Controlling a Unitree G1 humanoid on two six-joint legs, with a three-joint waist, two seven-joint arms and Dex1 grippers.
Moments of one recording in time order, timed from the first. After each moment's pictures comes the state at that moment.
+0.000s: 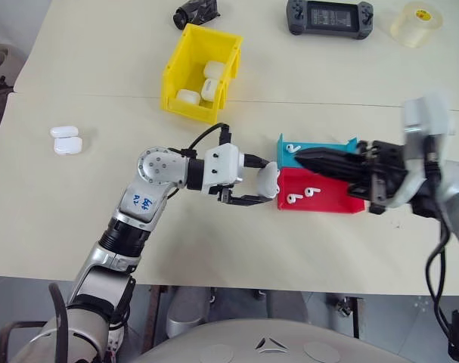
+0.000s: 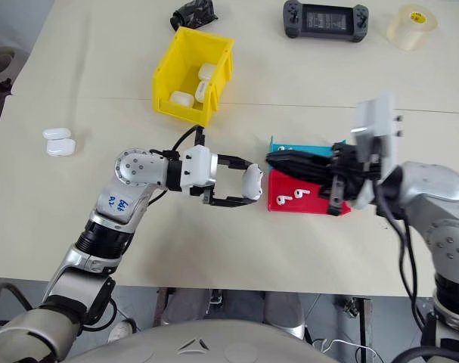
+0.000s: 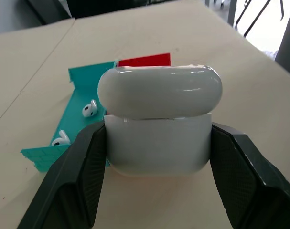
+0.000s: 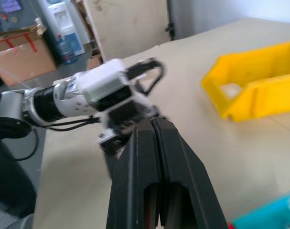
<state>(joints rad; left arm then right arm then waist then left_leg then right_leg) -0.56 0.35 -0.31 0.01 -0.15 0.09 -1.07 -0.28 -0.80 -0.15 -0.57 1.08 0.78 0.77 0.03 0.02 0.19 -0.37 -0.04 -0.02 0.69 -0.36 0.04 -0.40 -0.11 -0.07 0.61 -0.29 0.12</state>
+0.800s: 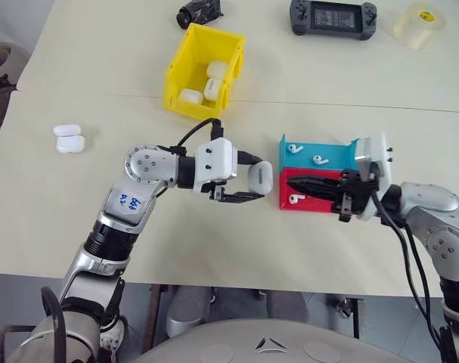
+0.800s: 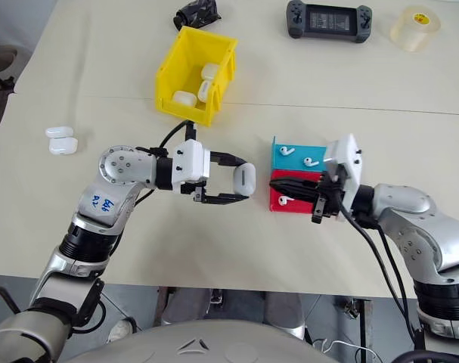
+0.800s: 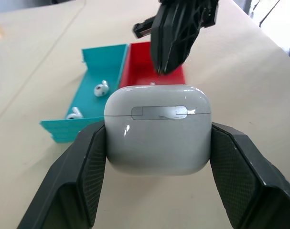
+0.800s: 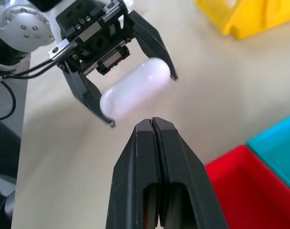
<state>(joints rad) -0.51 0.43 -0.24 -0.14 -0.19 0.22 -1.03 -0.12 -0.77 -0.14 -0.41 0.82 0.62 0.92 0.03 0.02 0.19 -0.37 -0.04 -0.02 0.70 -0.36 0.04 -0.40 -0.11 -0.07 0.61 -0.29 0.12</state>
